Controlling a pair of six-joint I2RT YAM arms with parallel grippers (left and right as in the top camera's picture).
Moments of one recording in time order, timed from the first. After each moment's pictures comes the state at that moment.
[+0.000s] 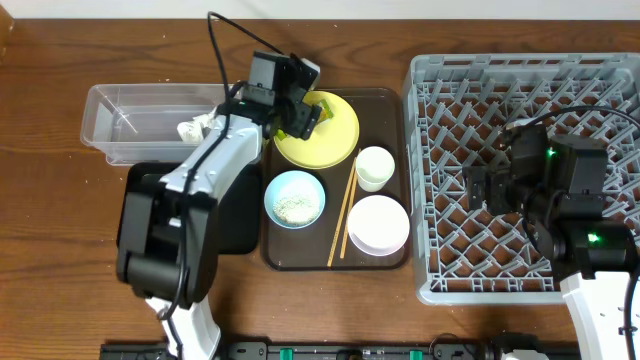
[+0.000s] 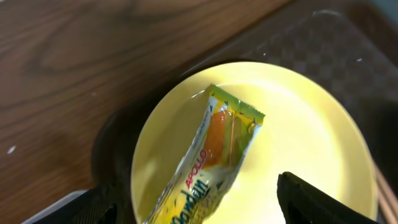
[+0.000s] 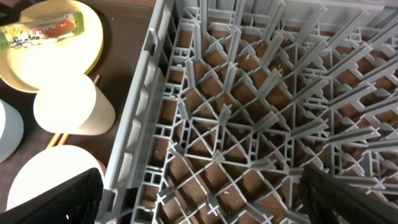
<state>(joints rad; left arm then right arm) -0.28 1.94 1.35 -0.31 0.15 0.24 0.00 1.03 0.95 -0.73 -0.15 -0.09</state>
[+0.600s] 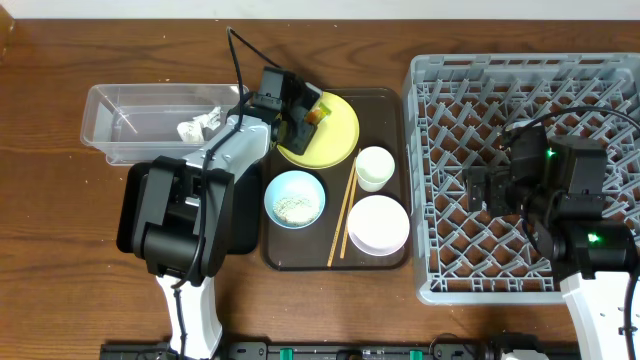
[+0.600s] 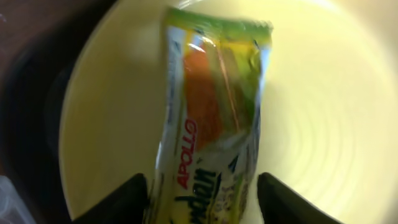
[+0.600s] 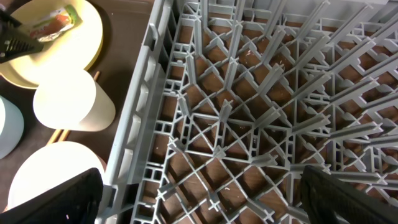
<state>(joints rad) -0.28 2.06 1.35 -0.37 0.14 0.26 0.00 1.03 0.95 -0.74 -0.15 -0.09</state>
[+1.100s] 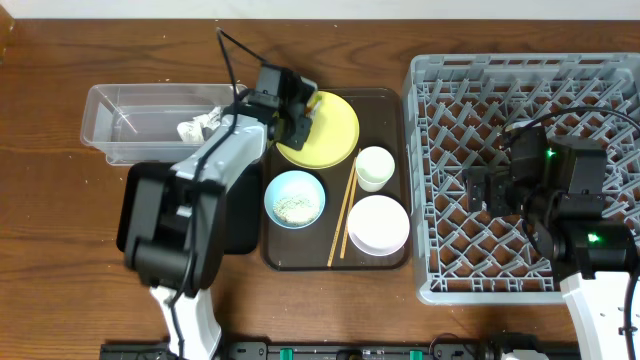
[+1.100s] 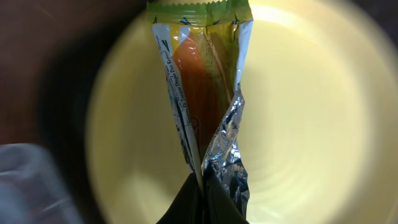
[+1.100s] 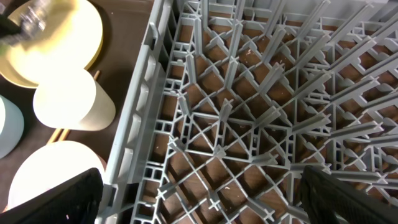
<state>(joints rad) -0.28 1.96 1.35 -0.41 0.14 0.14 0.00 1.03 0.95 -0.75 -0.15 -0.09</state>
